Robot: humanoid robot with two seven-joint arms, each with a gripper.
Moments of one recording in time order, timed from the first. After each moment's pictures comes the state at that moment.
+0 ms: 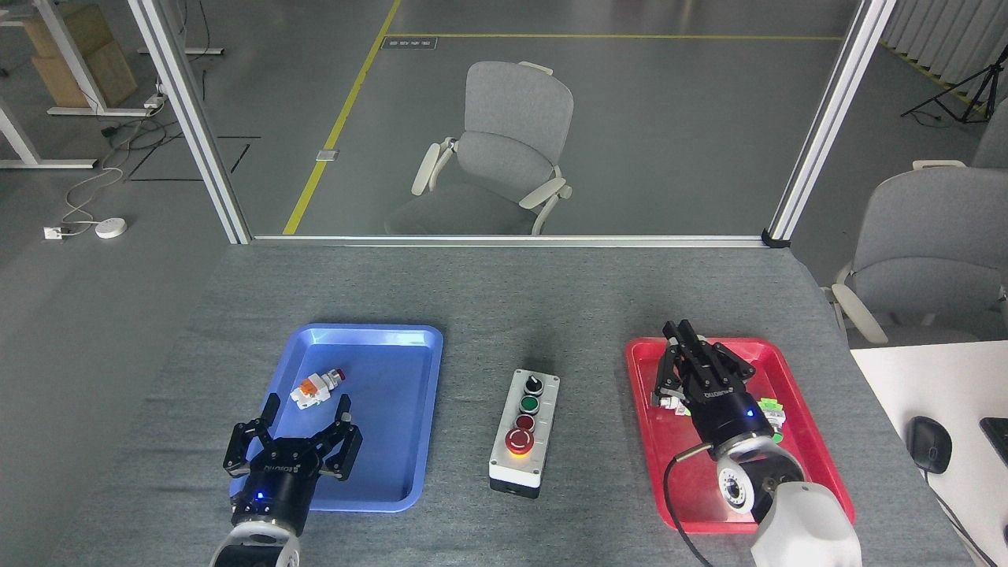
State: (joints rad) left arm -0.14 0.21 -0.20 -1.33 -1.22 0.09 0.26; right arm -0.38 -0.15 0.17 -1.14 1.17 -0.24 -0.14
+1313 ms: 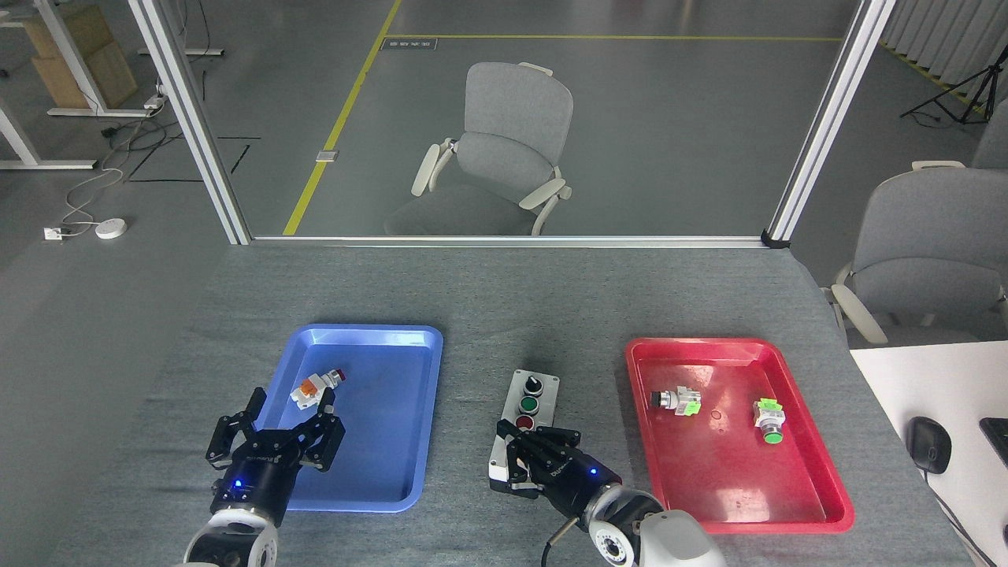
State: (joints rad) left arm -0.15 0.20 -0.11 -1.33 -1.21 -0.01 0.18; right arm -0.41 0.01 0.49 -0.88 1.16 -0.40 -0.04
